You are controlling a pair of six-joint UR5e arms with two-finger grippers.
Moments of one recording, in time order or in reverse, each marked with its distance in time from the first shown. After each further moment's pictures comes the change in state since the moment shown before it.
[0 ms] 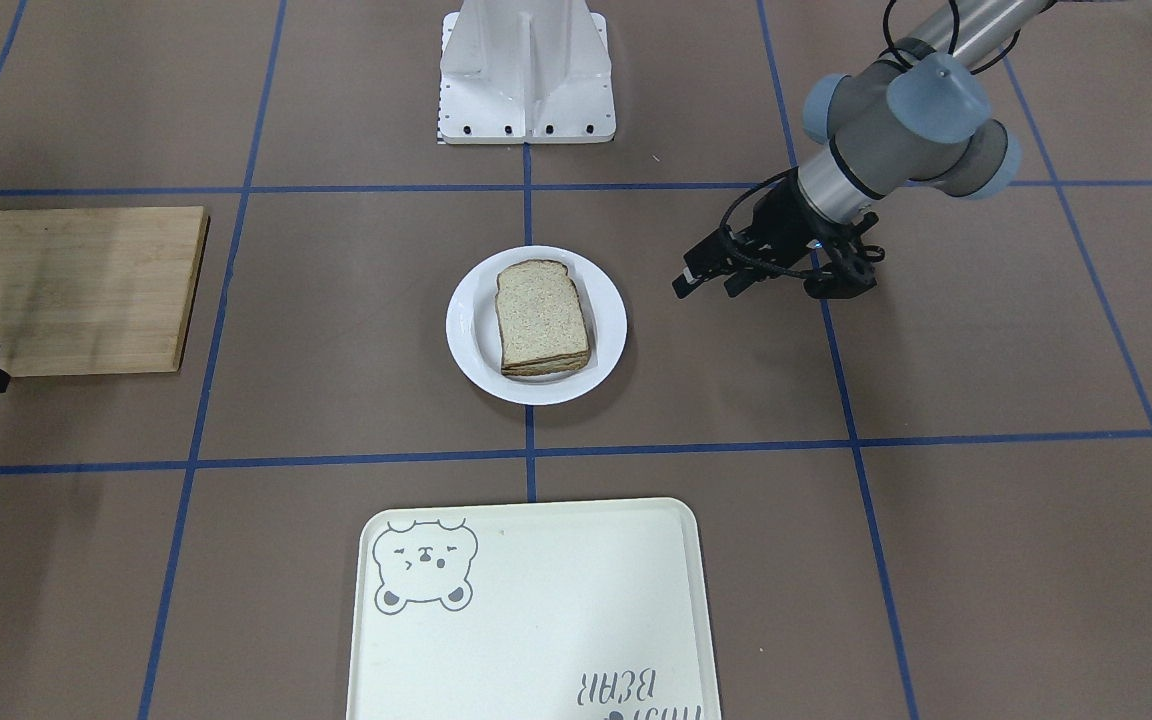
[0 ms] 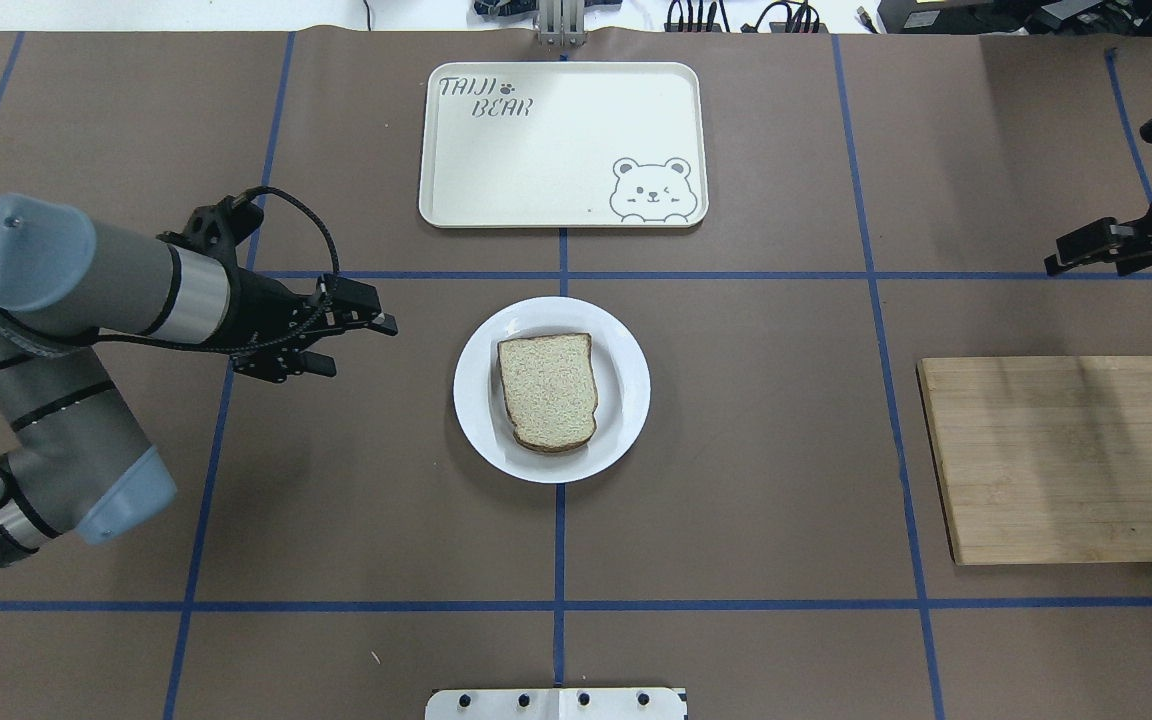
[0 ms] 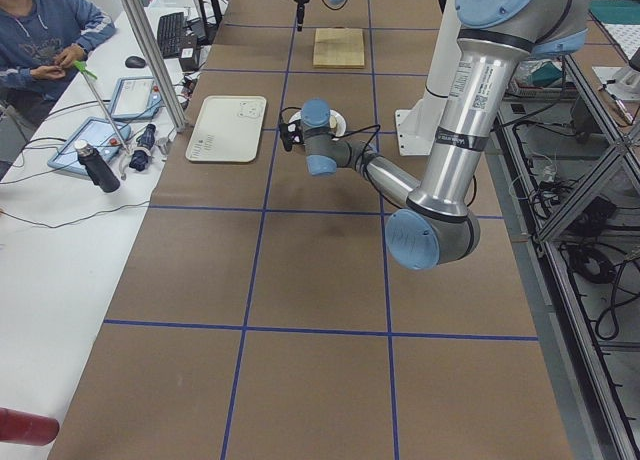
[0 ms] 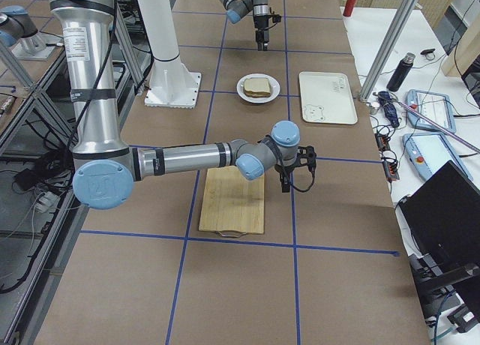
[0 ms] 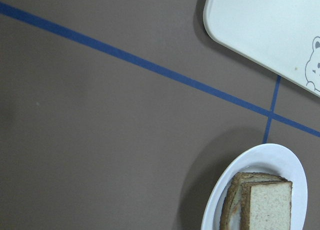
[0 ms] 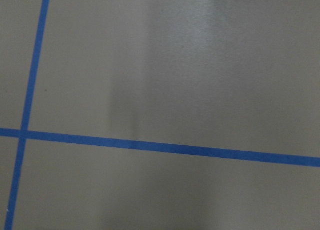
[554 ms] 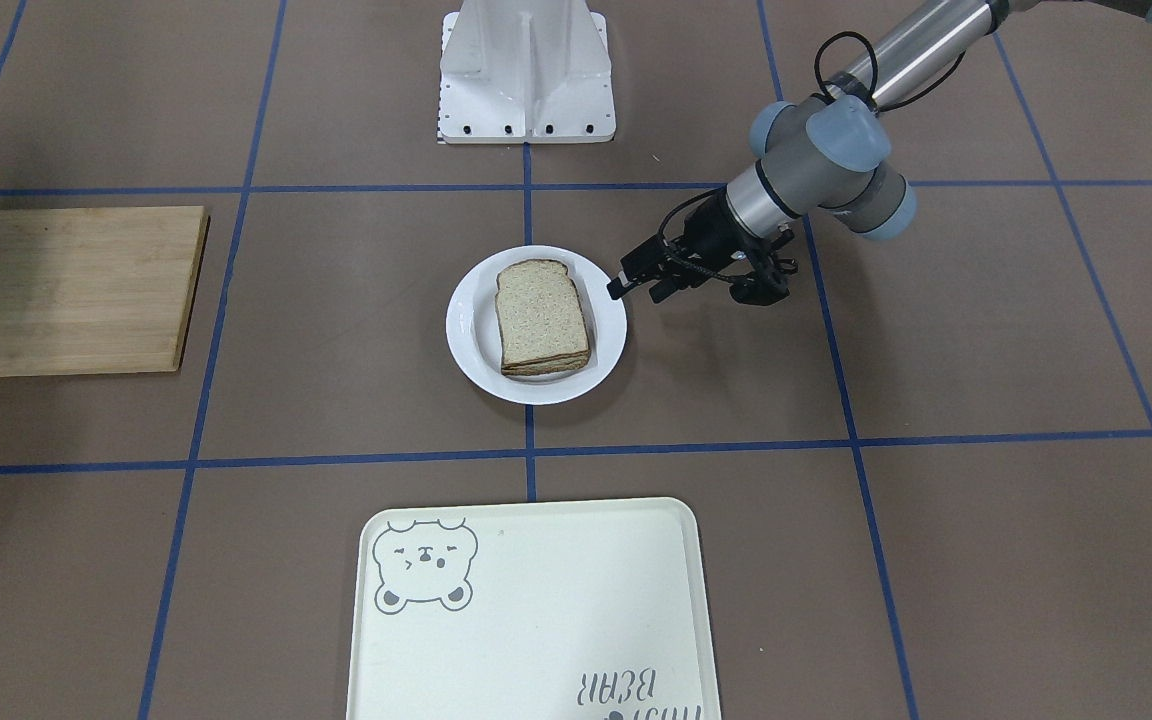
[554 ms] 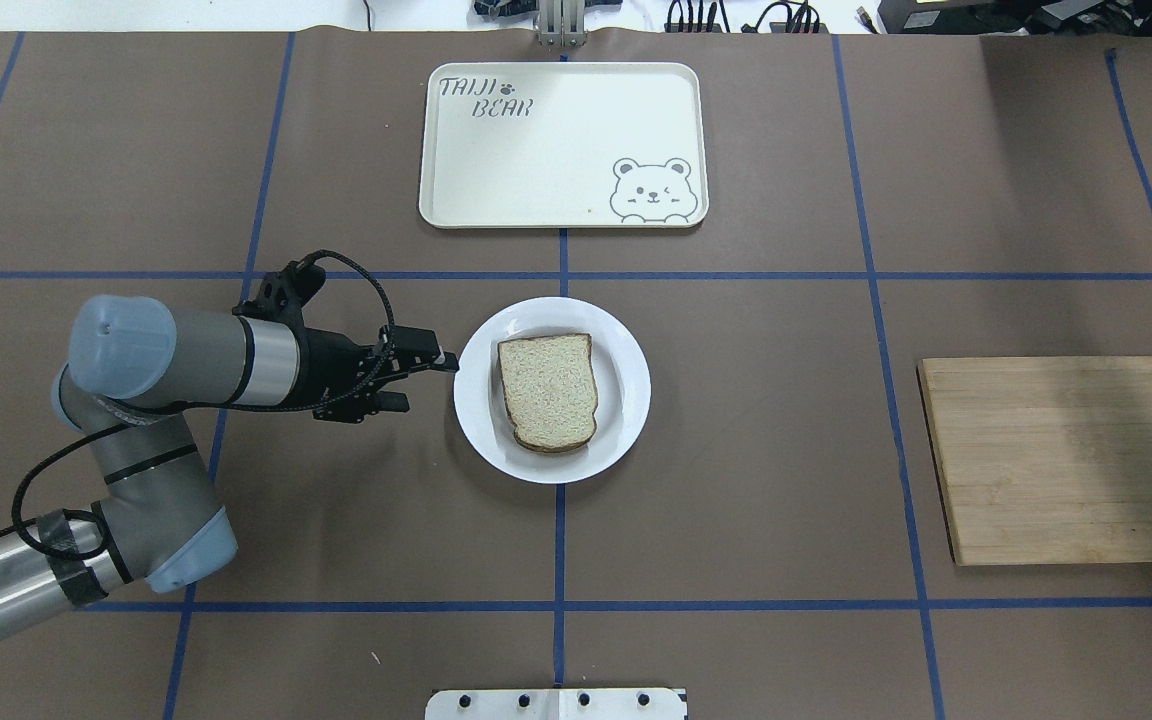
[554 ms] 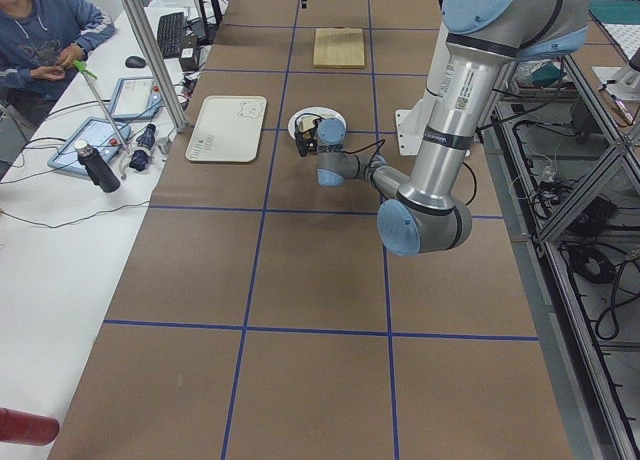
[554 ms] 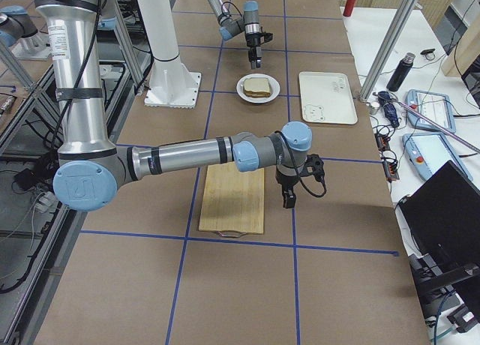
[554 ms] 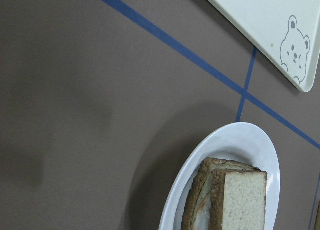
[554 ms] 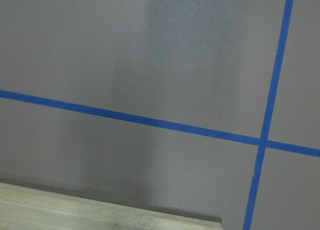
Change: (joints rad) left arm 0.138 -0.068 0.177 -0.271 0.142 -0.105; right arm 0.146 0.000 0.088 -0.386 0.000 -0.398
